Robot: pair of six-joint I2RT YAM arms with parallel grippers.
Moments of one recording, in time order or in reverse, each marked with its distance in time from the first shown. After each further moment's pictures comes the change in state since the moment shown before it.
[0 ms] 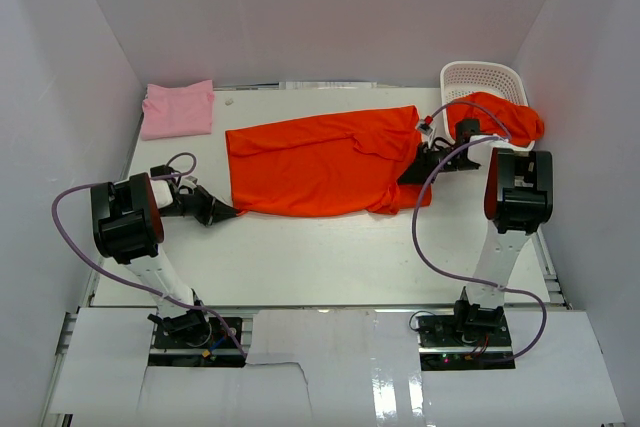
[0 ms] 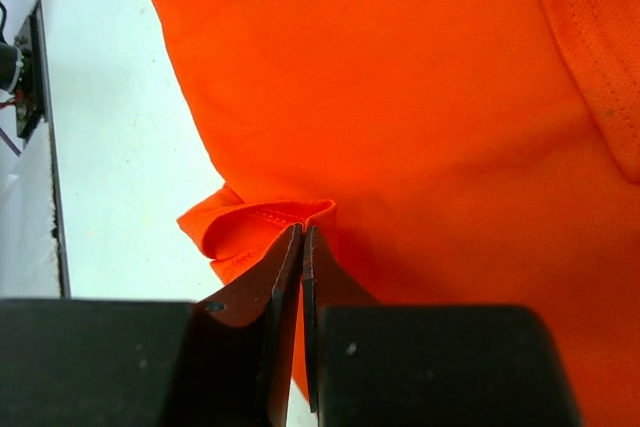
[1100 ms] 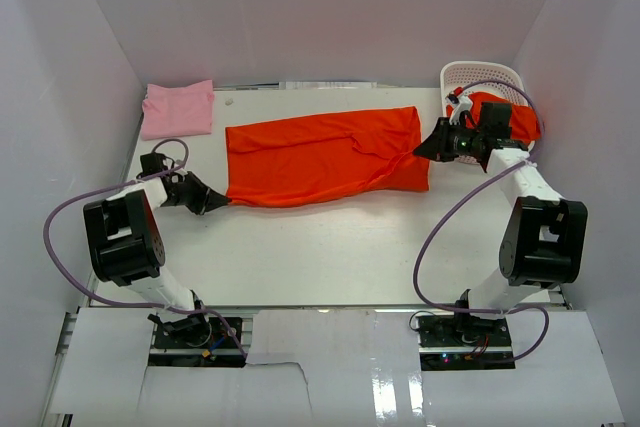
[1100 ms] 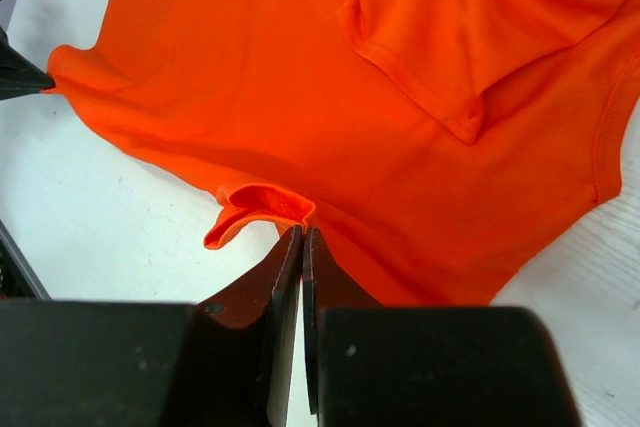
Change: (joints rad) left arm 0.000 -0.174 0.036 -0.056 -0.124 0.009; right arm -0.010 -0.451 -0.181 0.356 0.343 0.690
